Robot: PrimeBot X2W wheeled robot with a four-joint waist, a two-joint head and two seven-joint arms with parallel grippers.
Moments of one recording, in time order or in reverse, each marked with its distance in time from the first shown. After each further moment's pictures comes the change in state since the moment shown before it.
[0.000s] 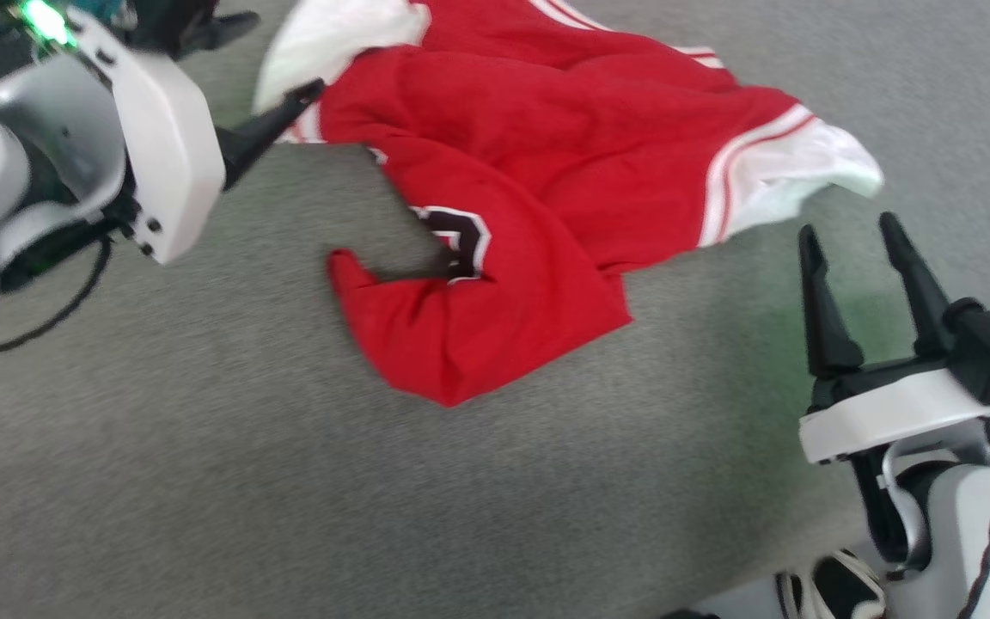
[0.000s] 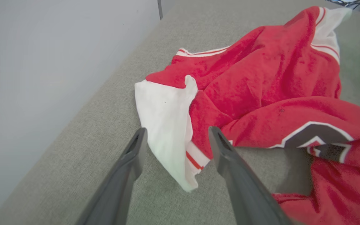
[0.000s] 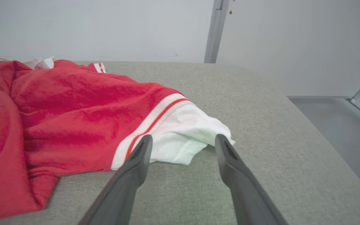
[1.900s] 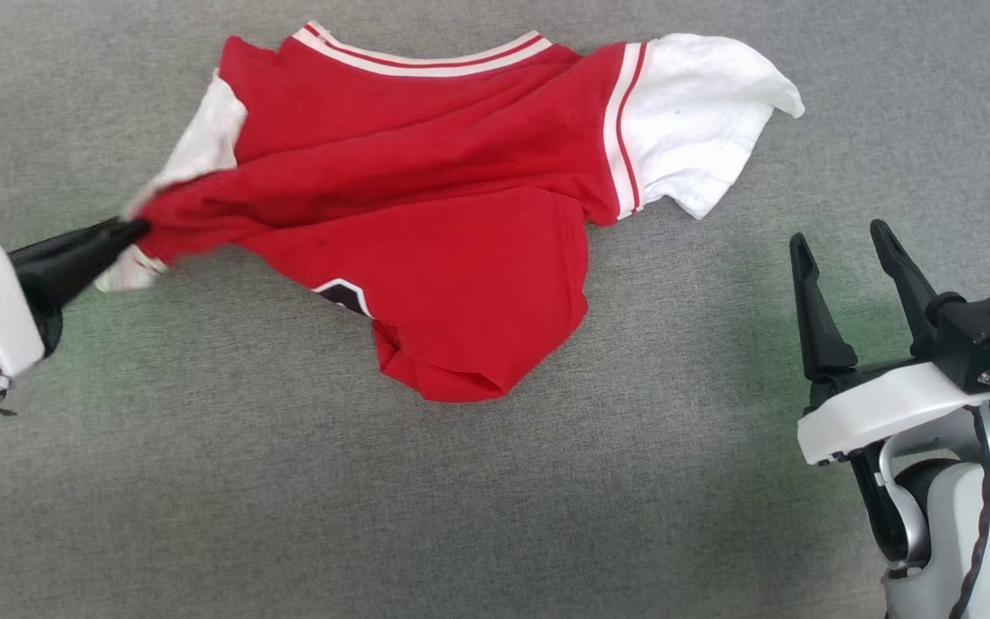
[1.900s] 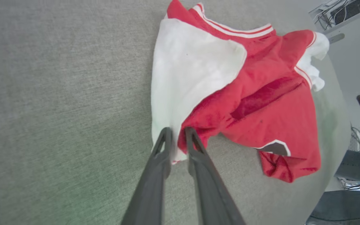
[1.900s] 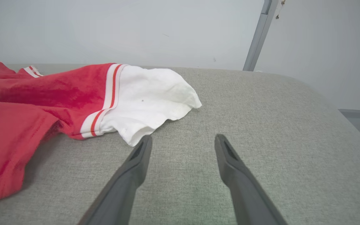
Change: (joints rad) left arm 0.335 0.232 0.092 0.047 -0.666 0.000 -0.028; right arm 0.000 0.001 0.005 0.003 -0.038 0.000 0.060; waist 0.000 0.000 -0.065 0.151
